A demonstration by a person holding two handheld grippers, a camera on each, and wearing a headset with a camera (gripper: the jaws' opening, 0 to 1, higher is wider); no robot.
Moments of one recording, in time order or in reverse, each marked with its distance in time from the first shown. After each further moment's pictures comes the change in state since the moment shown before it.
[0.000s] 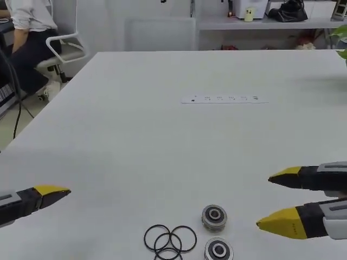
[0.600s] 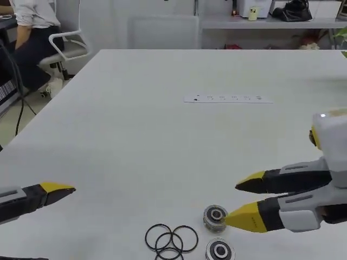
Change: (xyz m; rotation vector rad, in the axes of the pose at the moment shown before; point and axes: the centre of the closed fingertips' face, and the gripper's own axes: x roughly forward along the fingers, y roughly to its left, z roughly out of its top) left arm 0.002 -0.001 0.001 0.016 0.014 -0.018; right arm 0.037 0.019 0.016 0.026 0.051 0.083
